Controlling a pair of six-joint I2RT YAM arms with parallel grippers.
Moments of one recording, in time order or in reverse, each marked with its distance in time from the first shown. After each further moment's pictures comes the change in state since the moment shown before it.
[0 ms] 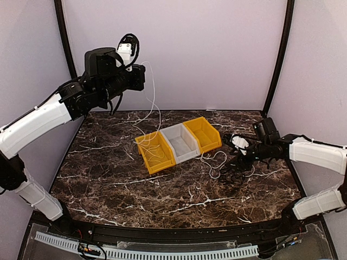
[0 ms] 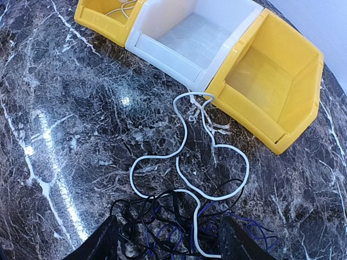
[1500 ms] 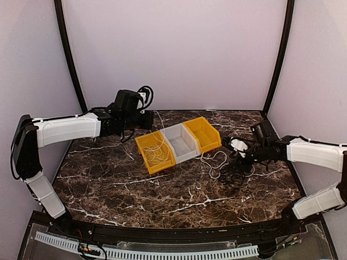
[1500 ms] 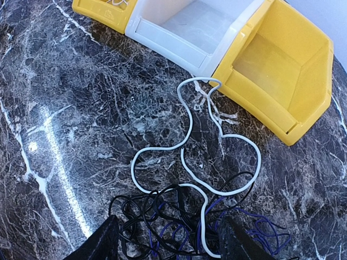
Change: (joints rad) left arm 0.137 0.198 -0.299 0.085 0.251 -0.204; right arm 0.000 0.034 -0.019 0.018 0.007 0.005
